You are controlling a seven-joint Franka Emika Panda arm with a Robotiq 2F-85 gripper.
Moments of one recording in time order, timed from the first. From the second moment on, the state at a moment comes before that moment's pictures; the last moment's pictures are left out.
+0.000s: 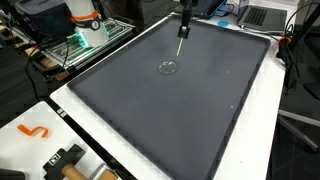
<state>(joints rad) 0.26 0.23 0.21 -2.19 -0.90 2.10 0.64</state>
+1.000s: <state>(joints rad) 0.27 0.29 0.20 -2.14 -0.96 2.10 0.67</state>
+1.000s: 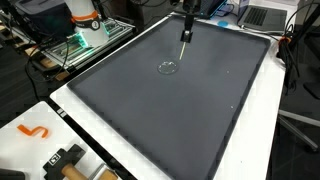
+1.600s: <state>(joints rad) 0.26 0.29 0.18 -2.12 -0.96 2.15 0.65</state>
